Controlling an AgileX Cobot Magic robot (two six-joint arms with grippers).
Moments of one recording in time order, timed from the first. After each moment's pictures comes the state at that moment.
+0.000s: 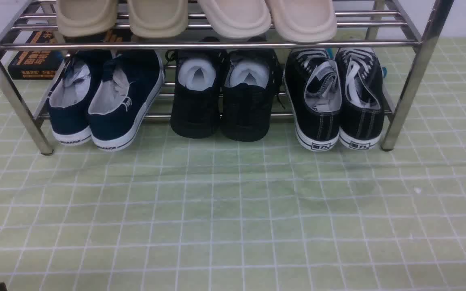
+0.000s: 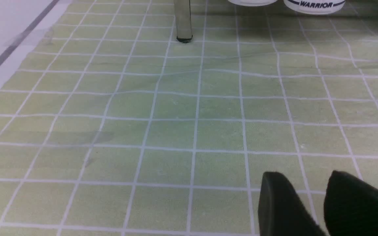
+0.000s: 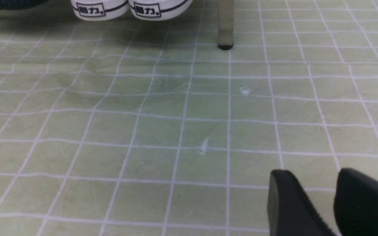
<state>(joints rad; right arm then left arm) 0.12 -0.01 0.01 0.01 0.39 0.09 -0.04 -0.01 0.02 0.21 0.38 -0.18</state>
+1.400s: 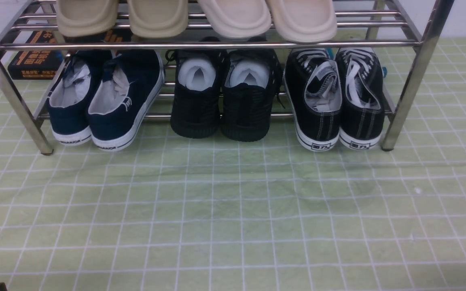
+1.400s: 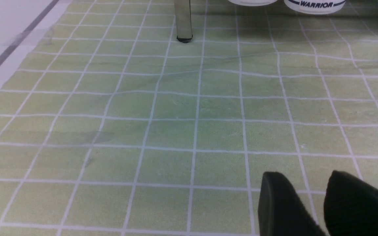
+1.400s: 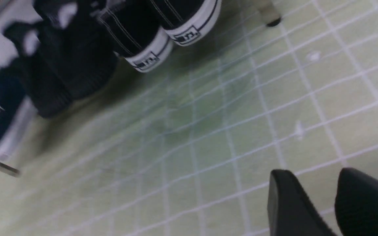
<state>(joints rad) 0.12 -0.01 0.02 0.44 0.38 0.37 -0.04 -0.01 0.02 0.21 0.38 -0.18</state>
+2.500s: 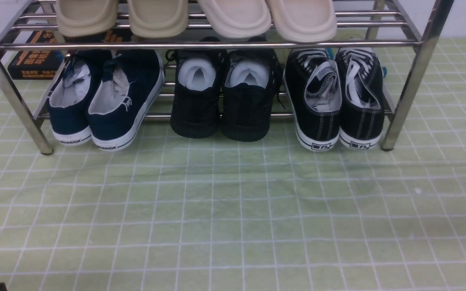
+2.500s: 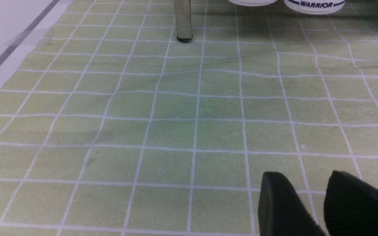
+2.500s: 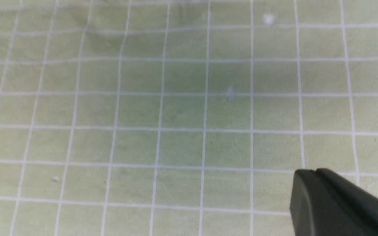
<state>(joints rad) 0.12 0.81 -0.70 0.13 0.91 0.08 -0.04 -0.01 0.02 0.21 0.38 -0.18</state>
